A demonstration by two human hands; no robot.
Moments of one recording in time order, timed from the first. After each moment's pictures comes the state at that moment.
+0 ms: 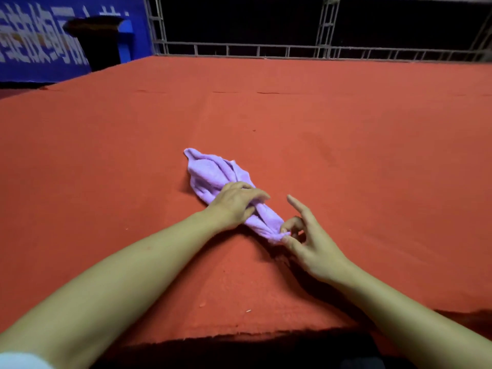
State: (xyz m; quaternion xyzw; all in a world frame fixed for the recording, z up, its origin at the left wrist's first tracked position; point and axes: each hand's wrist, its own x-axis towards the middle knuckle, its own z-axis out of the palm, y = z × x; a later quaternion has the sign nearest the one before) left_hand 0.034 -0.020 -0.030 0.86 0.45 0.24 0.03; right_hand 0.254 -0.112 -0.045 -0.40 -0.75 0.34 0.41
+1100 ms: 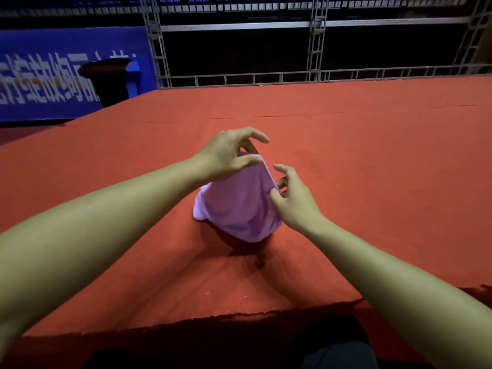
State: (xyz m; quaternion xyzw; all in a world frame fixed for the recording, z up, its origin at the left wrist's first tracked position) left_hand 0.048 -0.088 0.147 0.85 0.39 0.33 0.12; right_hand 0.230 -0.116 0.056 -0.50 -0.70 0.20 0.47
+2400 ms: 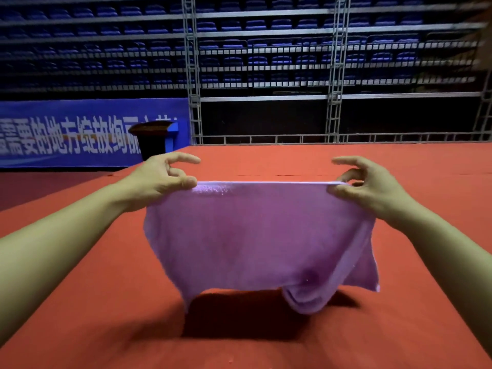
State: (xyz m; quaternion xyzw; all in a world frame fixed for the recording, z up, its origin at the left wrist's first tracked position) left_hand -0.105 -0.169 0.254 0.72 0.50 0.43 0.23; right_hand 0.308 -0.116 0.223 -0.38 -0.75 0.20 0.50
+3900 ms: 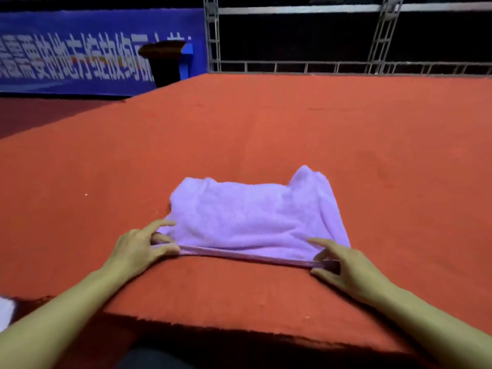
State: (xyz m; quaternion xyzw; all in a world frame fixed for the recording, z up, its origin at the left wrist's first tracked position) left_hand -0.225 -0.182 -0.042 0.67 0.69 0.26 0.03; right_hand 0.235 -0.107 -0.048 -0.38 -0.87 0.18 0.24
